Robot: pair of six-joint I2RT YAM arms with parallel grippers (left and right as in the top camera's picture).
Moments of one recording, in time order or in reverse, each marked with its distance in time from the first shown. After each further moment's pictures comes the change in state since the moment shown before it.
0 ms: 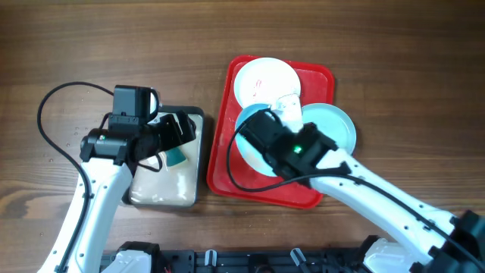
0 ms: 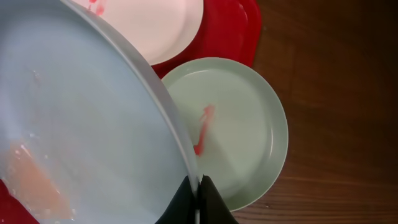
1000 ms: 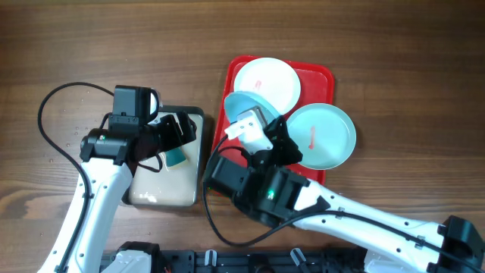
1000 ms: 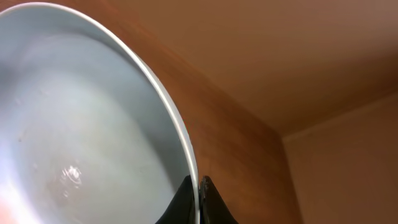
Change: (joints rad) left arm 0.000 0.000 0.000 -0.003 0.006 0.000; right arm 0.294 0.003 0.000 0.160 0.603 -0.190
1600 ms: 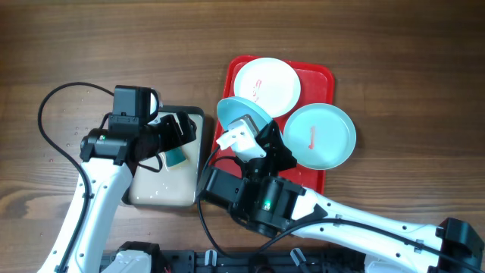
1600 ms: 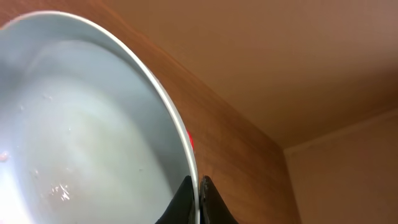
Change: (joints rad) left arm 0.000 0.000 0.000 0.000 0.000 0.000; right arm 0.054 0.000 0.000 0.011 0.019 -0.013
